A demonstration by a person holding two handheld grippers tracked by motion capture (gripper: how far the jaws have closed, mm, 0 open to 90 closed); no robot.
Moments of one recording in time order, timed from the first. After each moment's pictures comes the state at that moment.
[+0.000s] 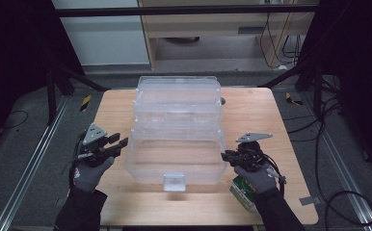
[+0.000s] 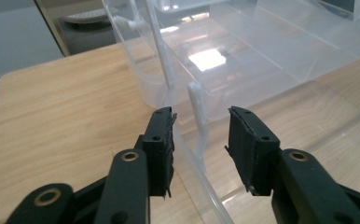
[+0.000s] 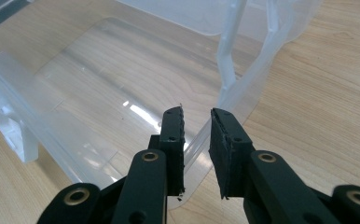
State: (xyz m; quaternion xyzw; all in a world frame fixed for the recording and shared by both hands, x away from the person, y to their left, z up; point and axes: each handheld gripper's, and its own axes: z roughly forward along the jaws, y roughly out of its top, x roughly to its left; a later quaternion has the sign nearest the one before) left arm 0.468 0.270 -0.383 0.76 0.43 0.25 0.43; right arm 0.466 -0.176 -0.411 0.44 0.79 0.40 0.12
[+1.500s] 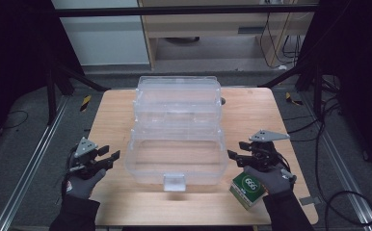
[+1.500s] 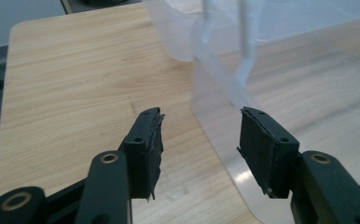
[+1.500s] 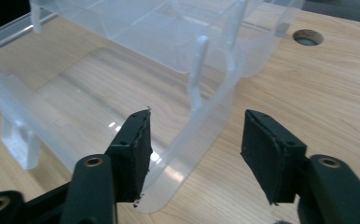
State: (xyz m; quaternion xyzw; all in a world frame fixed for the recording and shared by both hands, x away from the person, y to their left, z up) left arm 0.456 0.309 -0.420 0.74 0.47 0.25 0.42; right arm 0.451 -0.200 -0.384 0.43 0.78 0.43 0.17
